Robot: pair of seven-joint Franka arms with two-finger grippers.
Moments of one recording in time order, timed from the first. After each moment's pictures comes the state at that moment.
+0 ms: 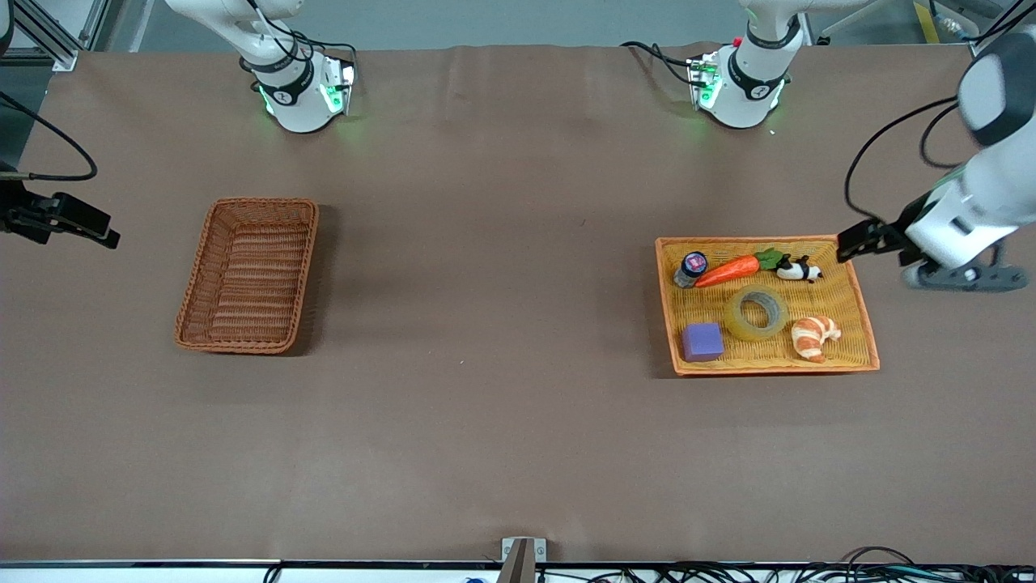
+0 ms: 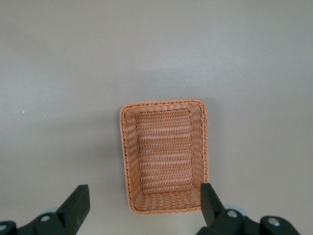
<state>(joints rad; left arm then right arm) 0.01 0.06 -0.04 -1.89 -0.02 1.89 0.04 -0.02 0.08 -0.03 -1.48 0.02 1.54 0.04</state>
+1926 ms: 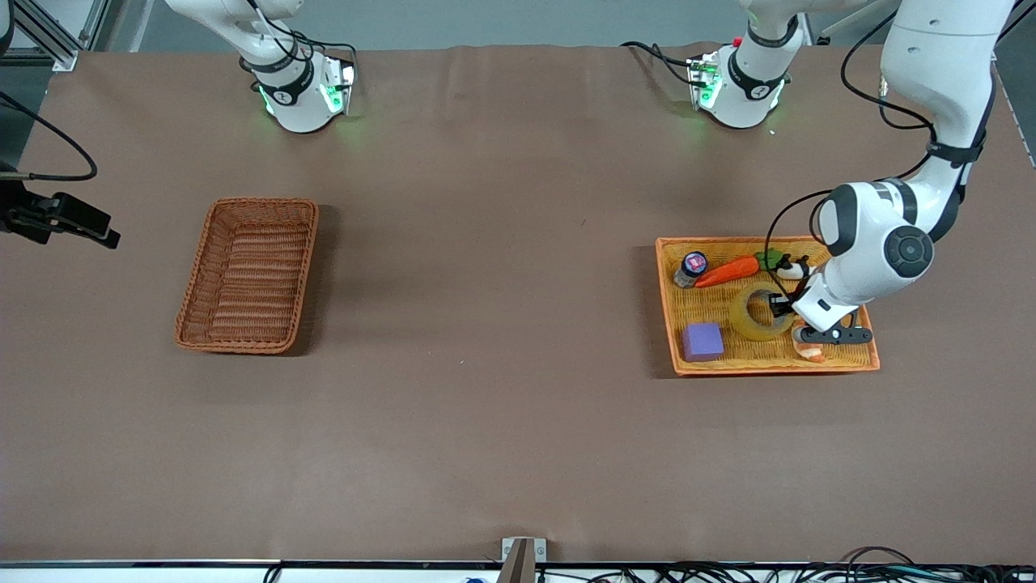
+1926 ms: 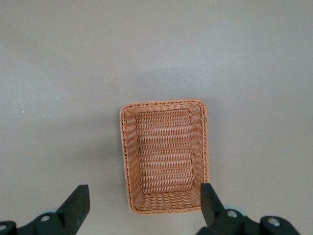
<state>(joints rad) 0.03 0.35 -0.04 -2.17 -0.02 2.47 0.04 -0.02 0.08 -0.03 -1.48 0.02 1.54 0.04</state>
